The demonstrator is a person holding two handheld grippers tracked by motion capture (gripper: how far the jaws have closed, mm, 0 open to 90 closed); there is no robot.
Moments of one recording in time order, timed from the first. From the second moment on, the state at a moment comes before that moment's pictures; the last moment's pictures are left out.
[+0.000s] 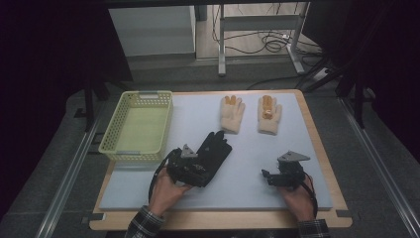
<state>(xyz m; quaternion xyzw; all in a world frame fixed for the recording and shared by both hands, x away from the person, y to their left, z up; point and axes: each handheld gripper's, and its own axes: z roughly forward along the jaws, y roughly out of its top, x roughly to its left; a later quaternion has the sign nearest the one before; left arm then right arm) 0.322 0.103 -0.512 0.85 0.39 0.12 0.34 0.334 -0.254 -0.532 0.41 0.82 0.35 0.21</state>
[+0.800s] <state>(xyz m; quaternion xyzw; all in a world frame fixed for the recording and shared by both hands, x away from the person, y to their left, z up) 0.346 0.079 -0.535 0.85 0.40 0.11 0.31 0.333 -0.253 -0.532 0.41 0.82 0.35 0.21</state>
